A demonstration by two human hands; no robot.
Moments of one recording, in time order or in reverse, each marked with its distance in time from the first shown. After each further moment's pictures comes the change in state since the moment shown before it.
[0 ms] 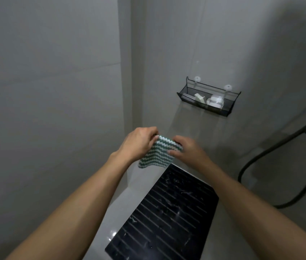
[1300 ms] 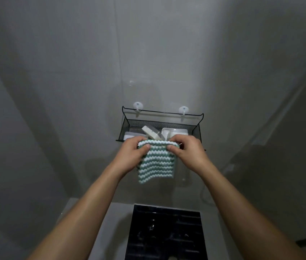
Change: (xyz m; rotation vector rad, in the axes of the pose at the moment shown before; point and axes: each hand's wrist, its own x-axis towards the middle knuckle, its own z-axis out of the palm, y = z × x) left_hand 0.482 -0.089 0.190 -0.838 -0.346 0.050; right_hand 0.320 0.271 -0.104 0.003 0.451 0.459
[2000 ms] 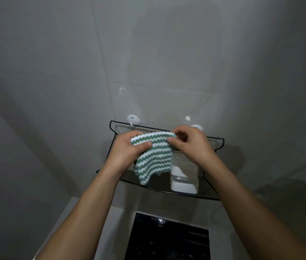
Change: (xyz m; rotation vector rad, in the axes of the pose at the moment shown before) left_hand 0.179 -0.023 0.013 -0.190 0.214 -0.211; right_hand 0.197 0.088 0.003 0.172 -0.133 0.078
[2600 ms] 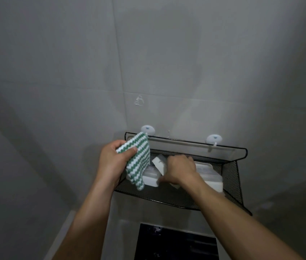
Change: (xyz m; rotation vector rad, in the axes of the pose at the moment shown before) left_hand 0.026 -0.019 -0.075 -0.170 0.201 -0.105; right_hand 0.038 -0.012 0.115 -0.866 -0.347 0.236
